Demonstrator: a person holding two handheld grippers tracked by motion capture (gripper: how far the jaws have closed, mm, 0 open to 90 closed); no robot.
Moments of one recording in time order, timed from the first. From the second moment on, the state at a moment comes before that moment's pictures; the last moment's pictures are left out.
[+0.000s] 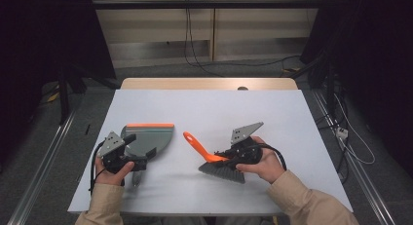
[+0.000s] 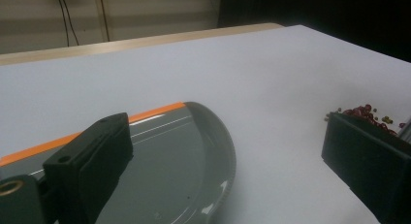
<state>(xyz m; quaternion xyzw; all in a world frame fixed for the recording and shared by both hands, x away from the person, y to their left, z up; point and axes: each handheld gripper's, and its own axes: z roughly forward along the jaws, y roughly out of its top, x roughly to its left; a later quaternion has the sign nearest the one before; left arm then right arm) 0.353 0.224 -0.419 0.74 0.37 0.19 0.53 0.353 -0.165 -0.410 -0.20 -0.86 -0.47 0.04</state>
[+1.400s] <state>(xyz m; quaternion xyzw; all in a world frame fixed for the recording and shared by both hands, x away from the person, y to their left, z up) 0.354 0.225 -0.419 0.74 0.37 0.19 0.53 0.399 -0.182 -0.389 -0.26 -0.84 -0.48 -0.03</state>
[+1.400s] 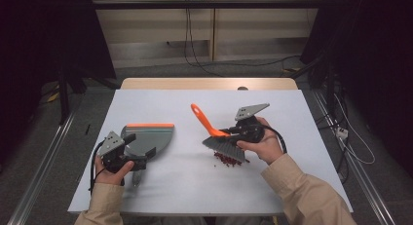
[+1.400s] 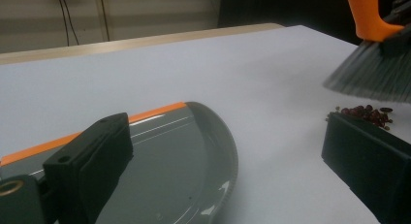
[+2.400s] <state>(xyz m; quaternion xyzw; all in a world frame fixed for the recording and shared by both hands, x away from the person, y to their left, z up) 0.352 0.223 -0.417 0.74 0.36 0.19 0.53 0.381 -0.185 -0.422 -0.48 -0.75 -0.40 -0.21</state>
